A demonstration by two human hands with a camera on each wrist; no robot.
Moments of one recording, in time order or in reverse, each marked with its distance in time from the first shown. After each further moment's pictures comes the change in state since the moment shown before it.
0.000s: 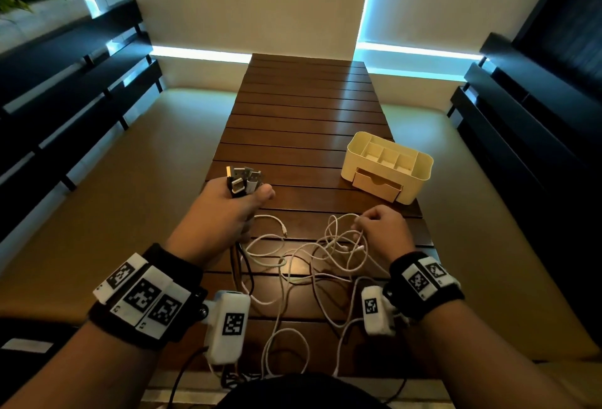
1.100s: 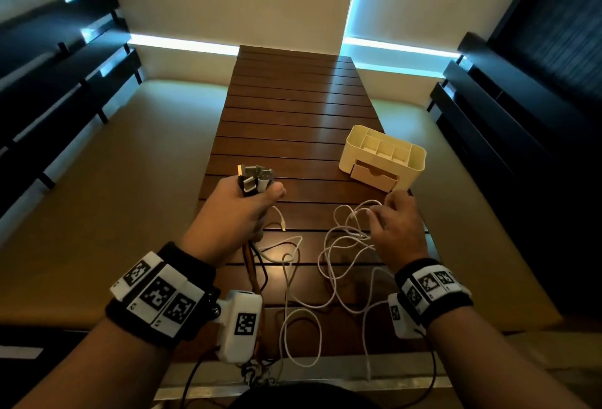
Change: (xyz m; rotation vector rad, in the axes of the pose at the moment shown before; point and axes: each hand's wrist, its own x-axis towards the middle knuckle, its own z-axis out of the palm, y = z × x) left_hand -0.014 -0.004 -0.027 -0.023 -0.125 0.045; right_hand -0.043 0.003 0.003 -0.637 0.367 -0.677
